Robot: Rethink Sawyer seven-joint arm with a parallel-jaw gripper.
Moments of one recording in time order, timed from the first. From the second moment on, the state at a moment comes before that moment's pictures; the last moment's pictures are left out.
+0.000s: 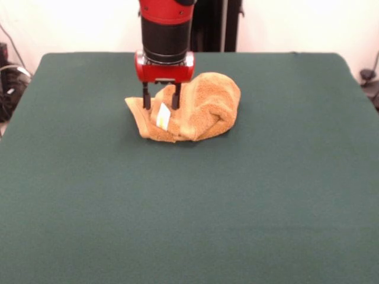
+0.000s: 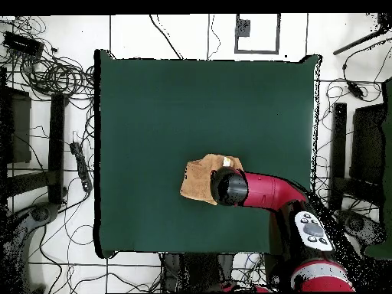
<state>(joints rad) -0.36 -0.52 0.02 1.73 -0.28 0.36 1.57</state>
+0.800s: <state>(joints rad) -0.36 -0.50 0.02 1.73 -0.28 0.32 1.57</state>
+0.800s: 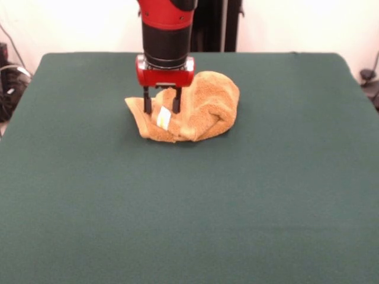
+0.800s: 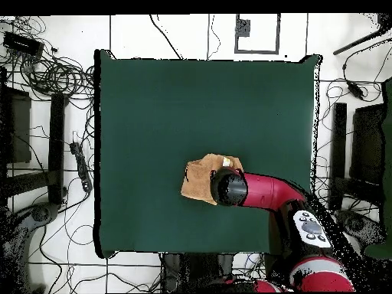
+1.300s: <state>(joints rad) -0.36 -0.49 0.03 1.73 -0.28 0.32 1.57</state>
